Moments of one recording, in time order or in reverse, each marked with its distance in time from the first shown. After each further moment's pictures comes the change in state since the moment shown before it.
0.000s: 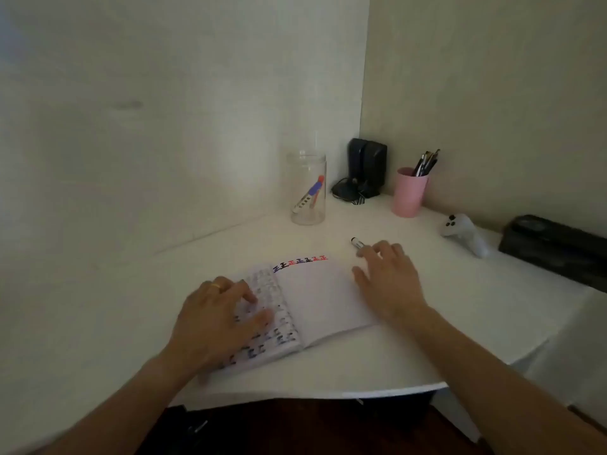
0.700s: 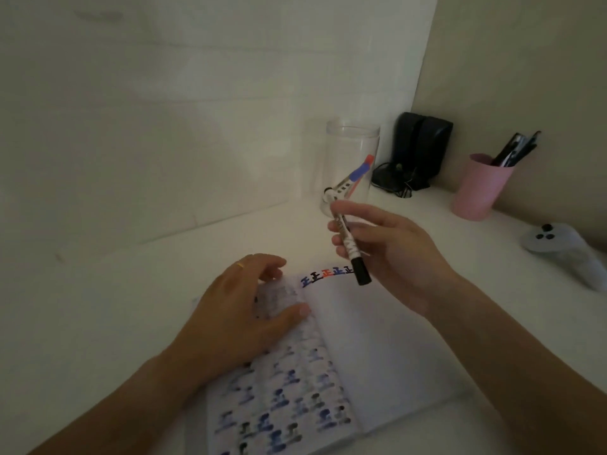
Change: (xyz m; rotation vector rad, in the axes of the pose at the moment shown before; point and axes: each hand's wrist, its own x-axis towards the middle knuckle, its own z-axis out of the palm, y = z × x) left_hand 0.073 -0.031 0.032 -0.367 0.086 0.152; right_hand 0.090 -0.081 0.004 1.593 -0.450 0.397
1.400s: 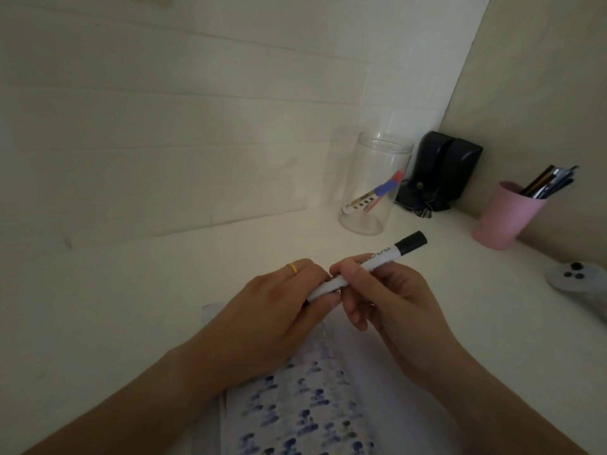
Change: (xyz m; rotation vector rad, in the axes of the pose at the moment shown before) left_hand 0.016 0.011 -0.005 -0.020 0.029 0.331; right_hand -0.020 0.034 0.031 -0.136 -0.080 -0.191
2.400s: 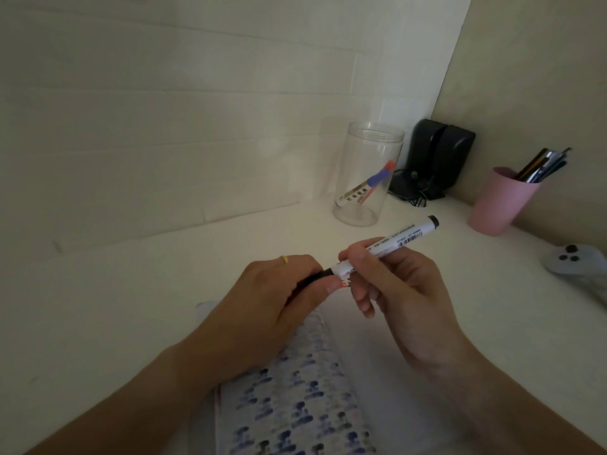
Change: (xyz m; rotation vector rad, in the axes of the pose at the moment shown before) left_hand 0.007 0.008 -0.003 -0.055 0.059 -0.014; right_hand -0.005 -0.005 -0.005 0.018 0.076 -0.133
